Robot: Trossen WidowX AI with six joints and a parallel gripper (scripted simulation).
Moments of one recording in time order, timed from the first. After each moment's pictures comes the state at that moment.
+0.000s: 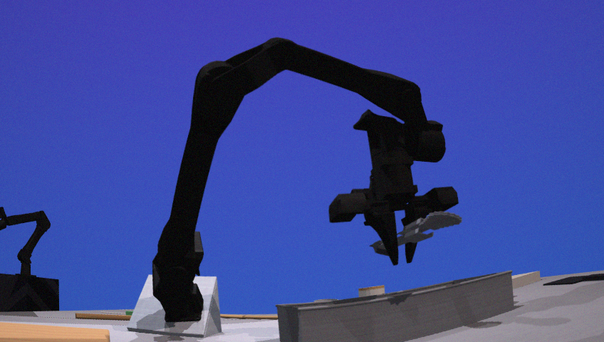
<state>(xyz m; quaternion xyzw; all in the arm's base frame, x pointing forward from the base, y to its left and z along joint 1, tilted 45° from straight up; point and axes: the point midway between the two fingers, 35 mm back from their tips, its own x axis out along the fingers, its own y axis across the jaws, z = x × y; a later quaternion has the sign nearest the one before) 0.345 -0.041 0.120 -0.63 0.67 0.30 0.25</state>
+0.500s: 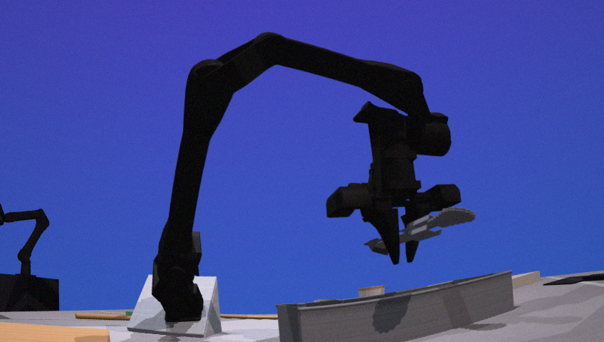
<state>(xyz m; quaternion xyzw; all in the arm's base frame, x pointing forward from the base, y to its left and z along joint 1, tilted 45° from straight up) 0.338 -0.059 0.138 -0.64 0.66 0.34 0.22</state>
